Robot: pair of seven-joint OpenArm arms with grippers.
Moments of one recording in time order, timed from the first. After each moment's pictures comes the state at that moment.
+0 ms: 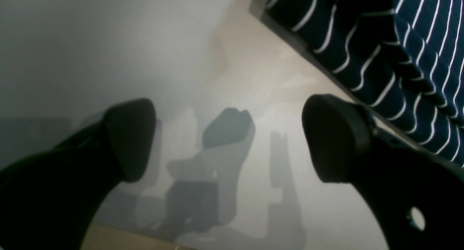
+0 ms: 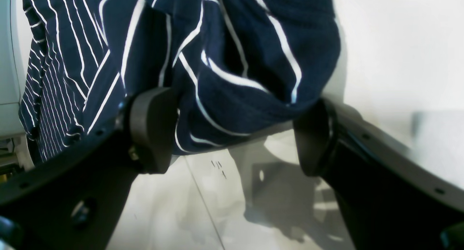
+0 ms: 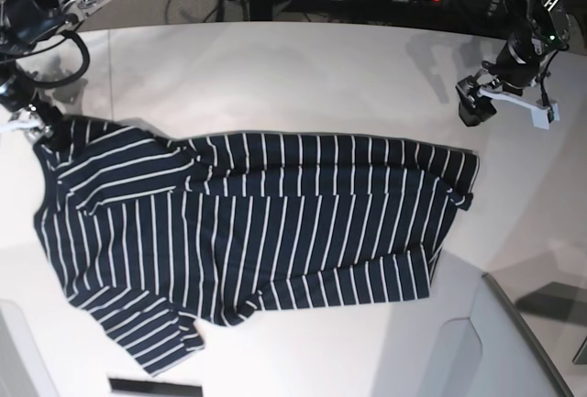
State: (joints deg) left arm 16.7 -8.5 -37.3 83.0 -29.6 -17.4 40.7; right arm 8.9 4.3 70.9 58.0 17.1 40.4 -56.4
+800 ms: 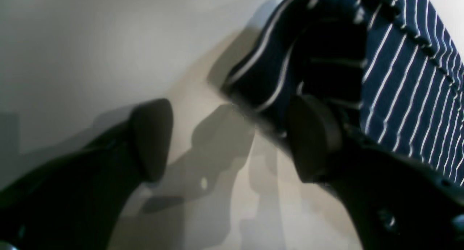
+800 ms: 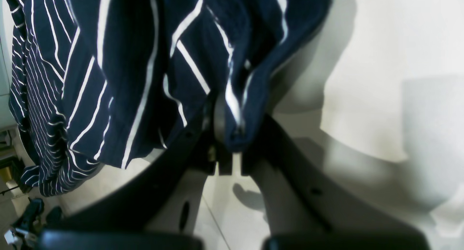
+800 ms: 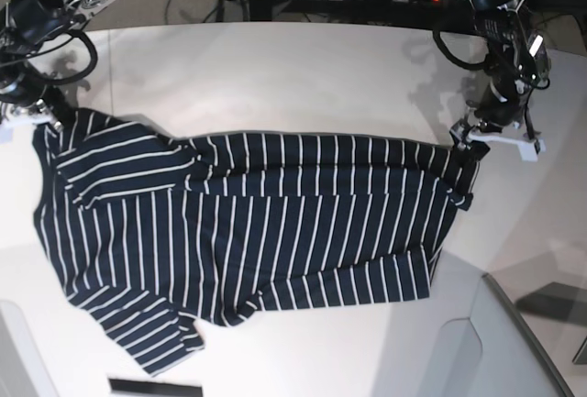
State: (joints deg) left arm 3.2 -9.7 -34.7 62.9 -29.9 -17.9 29.3; right arm 8.9 3.6 70.7 57.2 15.0 39.8 -58.4
